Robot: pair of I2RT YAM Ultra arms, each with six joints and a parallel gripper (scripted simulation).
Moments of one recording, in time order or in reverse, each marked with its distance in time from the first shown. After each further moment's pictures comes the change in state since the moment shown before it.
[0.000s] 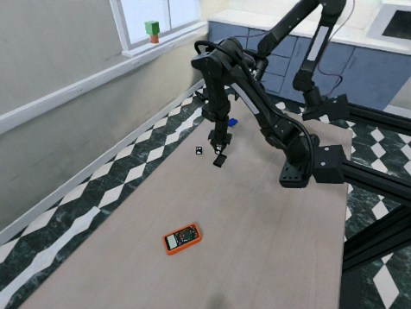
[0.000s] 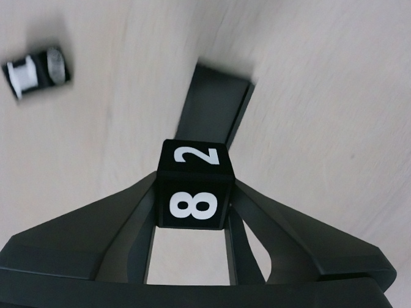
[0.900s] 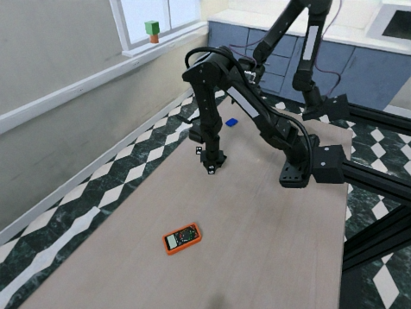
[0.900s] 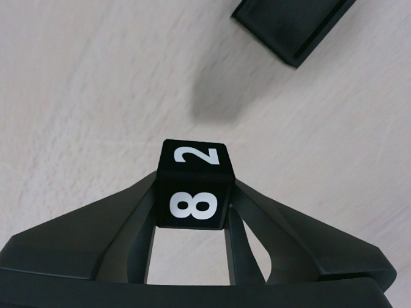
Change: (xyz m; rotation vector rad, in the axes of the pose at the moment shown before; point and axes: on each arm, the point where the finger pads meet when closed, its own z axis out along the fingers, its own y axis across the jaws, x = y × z) left arm 0.098 0.007 0.036 0.029 0.039 -0.304; right arm -0.022 0.005 0.018 -0.093 -0.244 -0.060
